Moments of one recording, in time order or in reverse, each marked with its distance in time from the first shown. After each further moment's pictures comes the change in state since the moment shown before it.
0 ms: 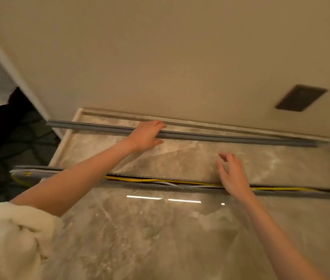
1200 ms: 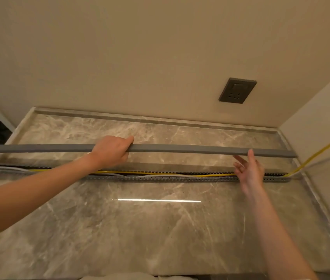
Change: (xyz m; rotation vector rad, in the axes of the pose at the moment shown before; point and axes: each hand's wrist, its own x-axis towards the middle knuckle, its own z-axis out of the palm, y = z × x) left_hand -0.025 0.095 0.031 0.359 0.028 0.031; right_hand -0.014 0.148 -0.112 1.250 0.382 0.681
